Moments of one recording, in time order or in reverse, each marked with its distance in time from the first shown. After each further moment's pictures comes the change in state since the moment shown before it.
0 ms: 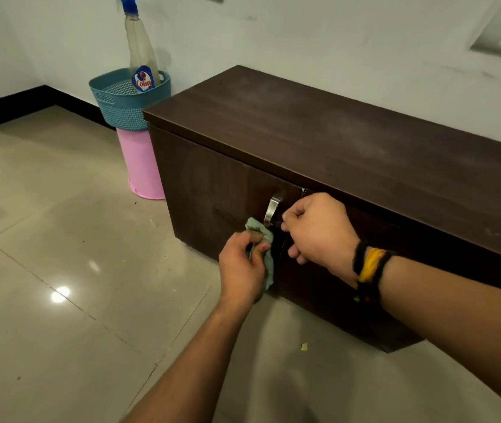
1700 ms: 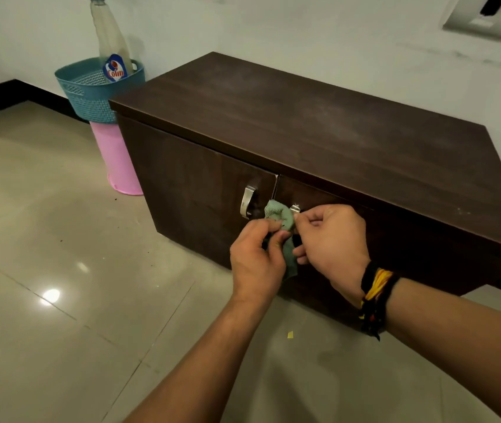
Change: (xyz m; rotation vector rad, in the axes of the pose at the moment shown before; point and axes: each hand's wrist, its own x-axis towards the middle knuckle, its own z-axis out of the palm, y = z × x) left_hand -0.025 0.050 0.029 -0.087 0.056 0.254; right_hand -0.016 0.054 -0.015 0.227 0.257 -0.023
